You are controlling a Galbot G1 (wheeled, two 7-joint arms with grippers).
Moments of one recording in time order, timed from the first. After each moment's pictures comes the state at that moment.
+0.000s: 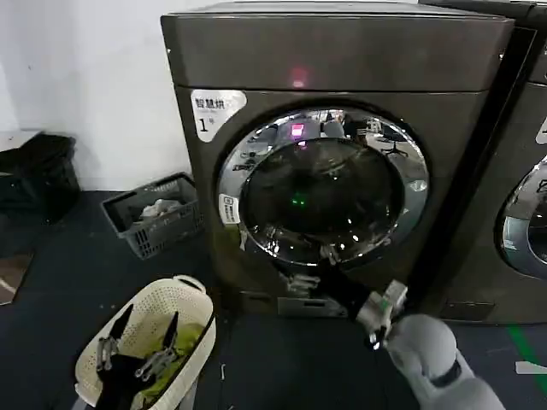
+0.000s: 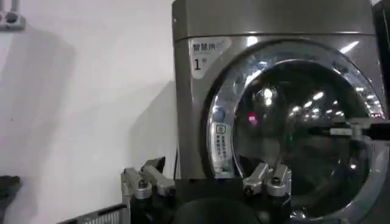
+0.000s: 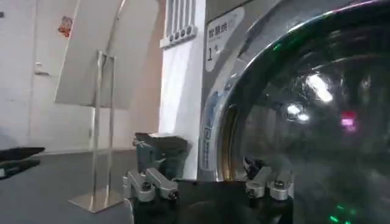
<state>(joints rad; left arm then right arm) 1.81 -1.56 -0.76 -2.32 -0.17 -0.21 0.34 -0.81 1.08 0.23 1.88 0.51 -0.21 -0.46</state>
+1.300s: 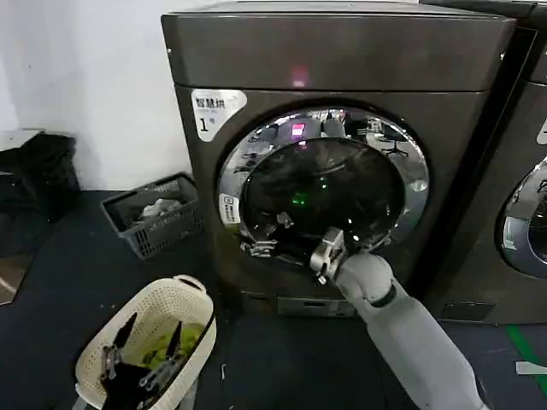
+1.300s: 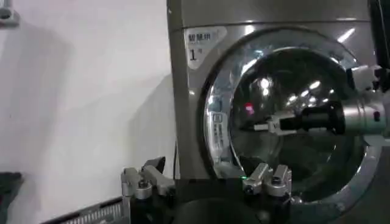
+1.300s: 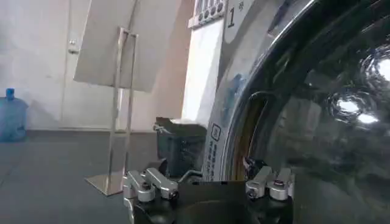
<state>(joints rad) 1.82 -1.59 -0.76 -2.28 -0.13 -0.24 0.35 -0.50 1.25 -0.01 1.54 0.45 -0.20 -0.48</state>
